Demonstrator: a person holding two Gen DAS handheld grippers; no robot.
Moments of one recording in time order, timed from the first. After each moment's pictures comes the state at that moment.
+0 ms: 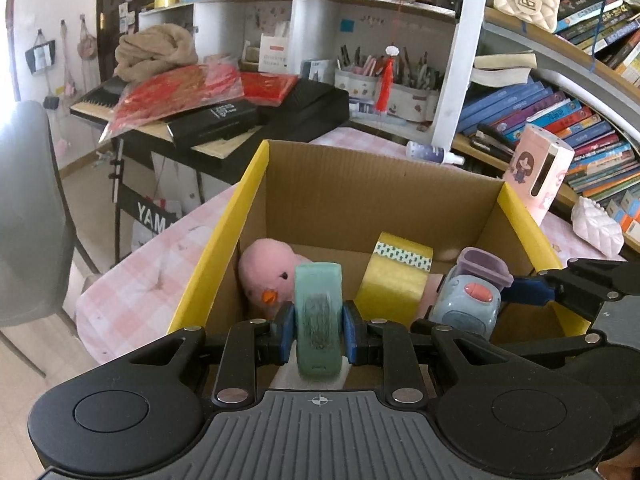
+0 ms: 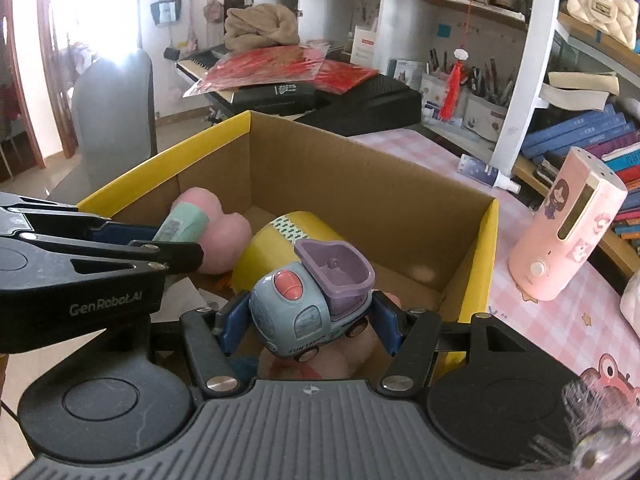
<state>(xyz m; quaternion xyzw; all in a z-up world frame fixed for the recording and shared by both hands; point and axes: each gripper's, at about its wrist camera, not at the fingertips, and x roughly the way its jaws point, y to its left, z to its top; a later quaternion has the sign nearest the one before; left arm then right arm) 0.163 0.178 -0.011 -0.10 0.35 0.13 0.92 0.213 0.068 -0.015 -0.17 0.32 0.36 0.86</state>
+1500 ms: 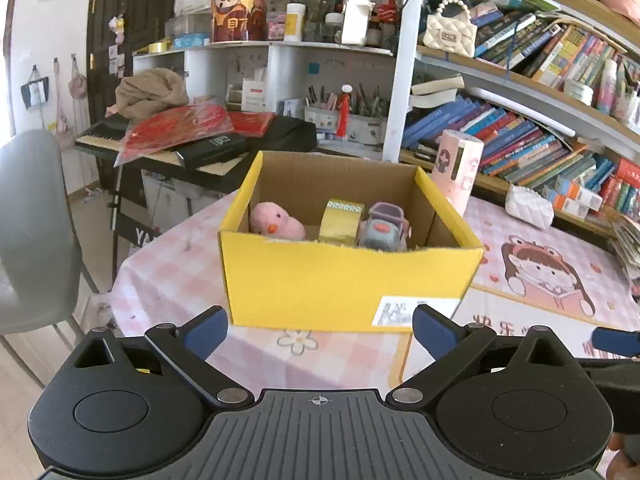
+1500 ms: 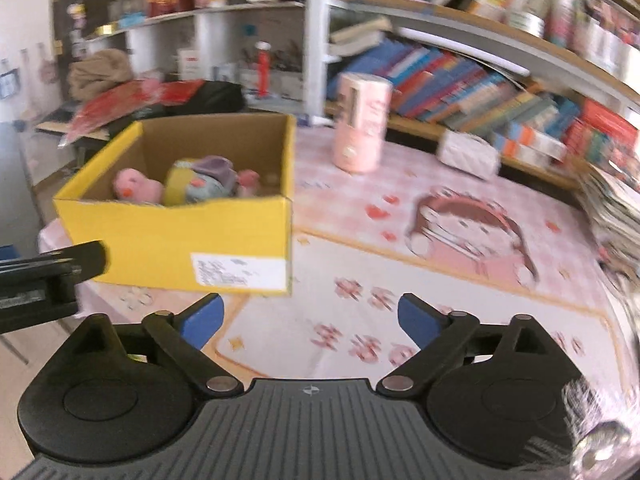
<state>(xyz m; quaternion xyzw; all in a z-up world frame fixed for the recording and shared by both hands) 0.009 0.128 0.016 -0.07 0.29 0.09 0.95 0.038 -0.028 0.001 -0.05 0.33 0.07 0.94</state>
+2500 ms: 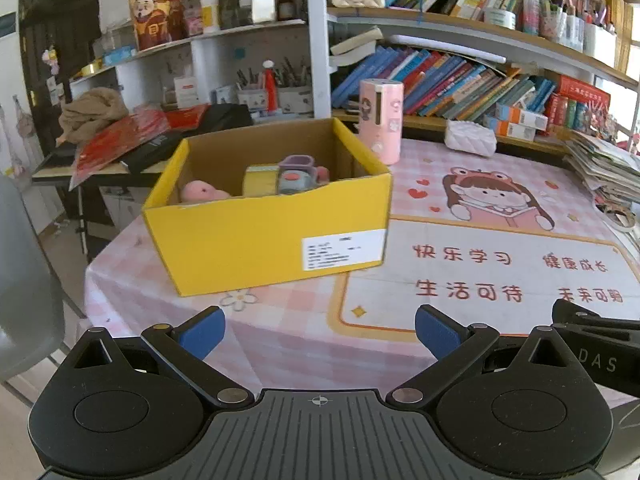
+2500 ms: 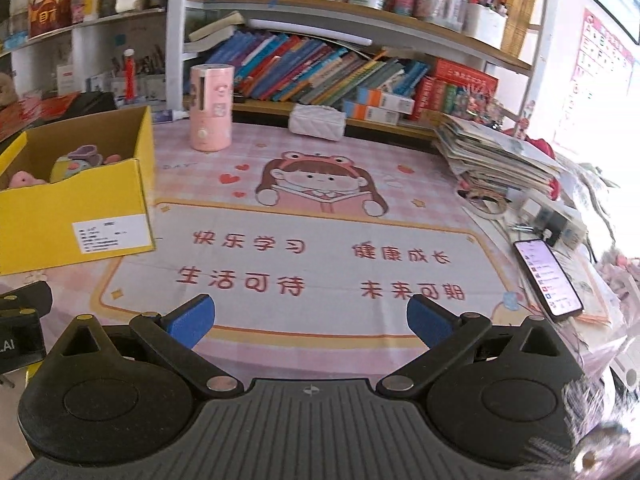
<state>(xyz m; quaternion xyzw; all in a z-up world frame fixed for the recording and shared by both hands) -0.009 0.063 0.004 0.01 0.33 0.02 0.94 -0.036 -0.088 -0.006 -0.03 0.32 -0.11 0.94</state>
